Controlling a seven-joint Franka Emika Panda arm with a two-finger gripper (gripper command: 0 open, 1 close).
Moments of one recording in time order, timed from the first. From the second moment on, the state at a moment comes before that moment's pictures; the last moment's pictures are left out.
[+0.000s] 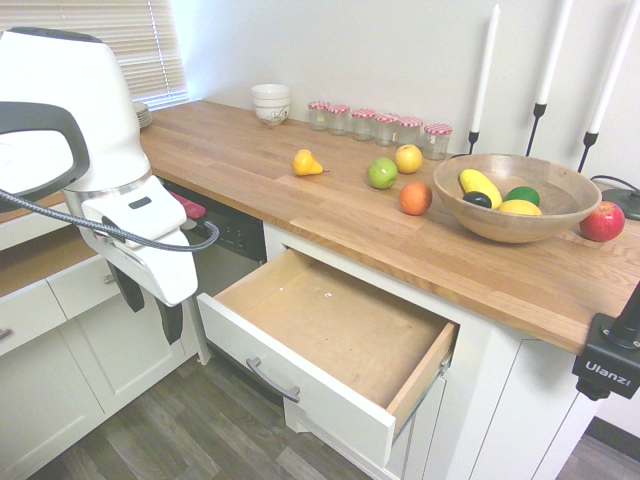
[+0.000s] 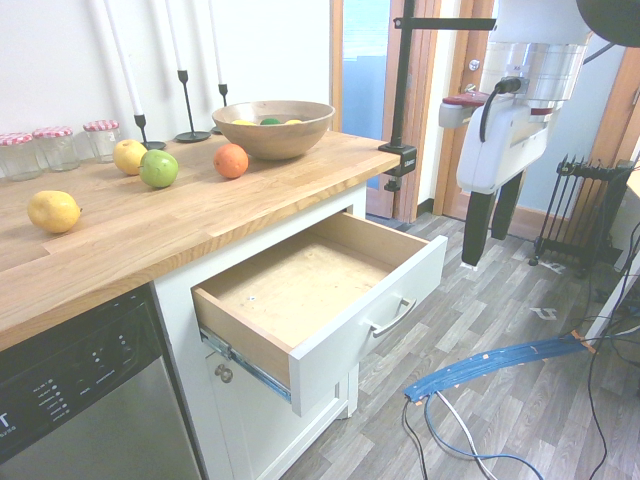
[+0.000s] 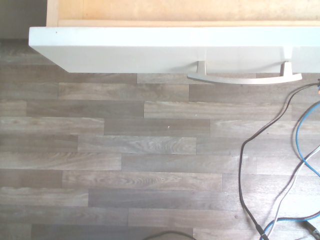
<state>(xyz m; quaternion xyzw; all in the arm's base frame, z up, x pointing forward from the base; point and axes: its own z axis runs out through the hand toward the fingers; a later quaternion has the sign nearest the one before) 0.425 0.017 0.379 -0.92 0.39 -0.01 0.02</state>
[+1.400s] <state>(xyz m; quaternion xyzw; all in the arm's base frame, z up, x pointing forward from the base) 0.461 -0.029 0.275 -0.90 0.43 0.00 0.01</state>
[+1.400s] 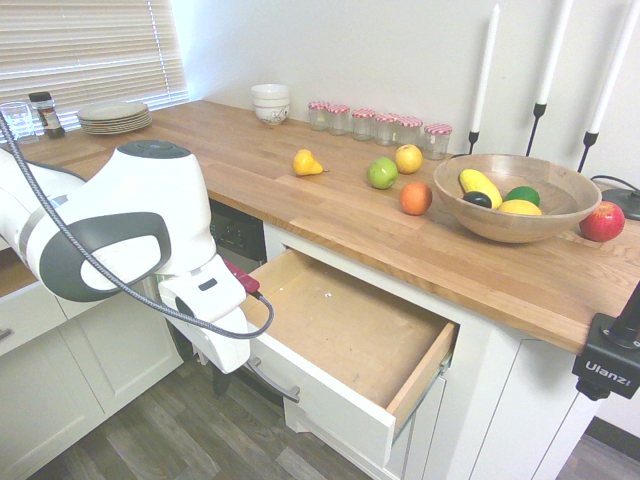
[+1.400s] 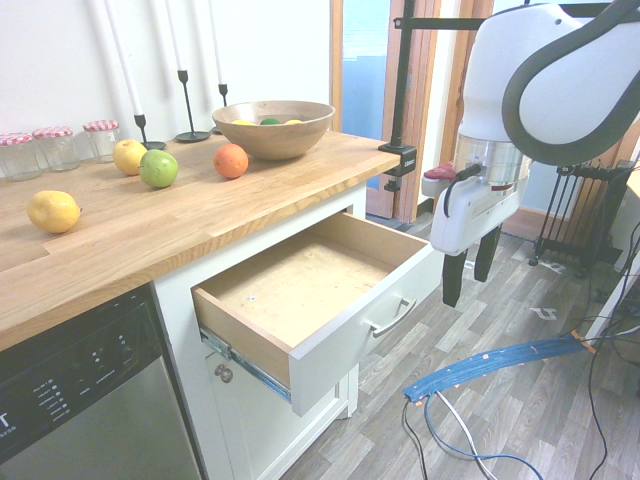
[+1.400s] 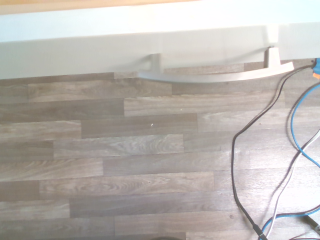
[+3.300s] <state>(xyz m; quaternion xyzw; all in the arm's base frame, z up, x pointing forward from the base) 0.519 -0.055 0.128 -0.91 0.42 -0.03 -0.01</state>
